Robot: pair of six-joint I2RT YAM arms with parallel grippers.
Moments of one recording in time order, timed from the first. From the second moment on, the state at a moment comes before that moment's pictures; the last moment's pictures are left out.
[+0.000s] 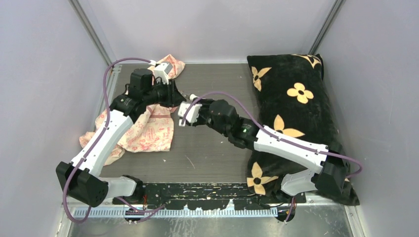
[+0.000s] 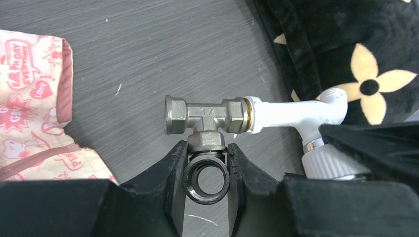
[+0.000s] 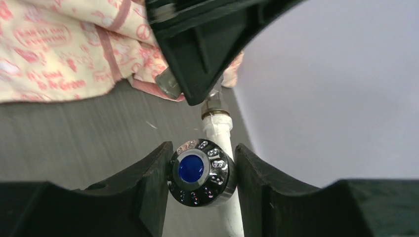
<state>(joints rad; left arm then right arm) -0.38 1.27 1.27 -0.52 0.38 -0.27 1.06 1.35 1.11 0.04 0.24 -0.85</state>
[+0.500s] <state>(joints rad) -0.38 1.26 1.25 -0.50 0.36 -0.29 0.75 1.40 1.29 -0.21 -0.25 0.12</state>
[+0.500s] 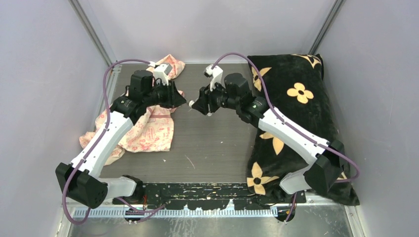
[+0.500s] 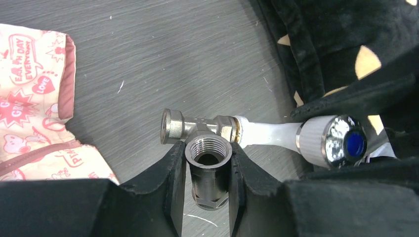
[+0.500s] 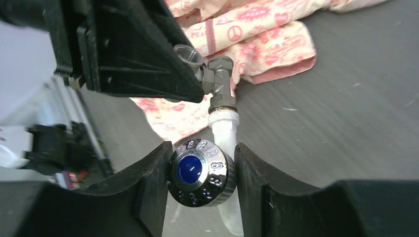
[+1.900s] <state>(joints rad) -0.38 1.00 0.85 -0.05 0.41 -0.27 0.47 1.46 1.18 -0.08 -0.59 1.04</state>
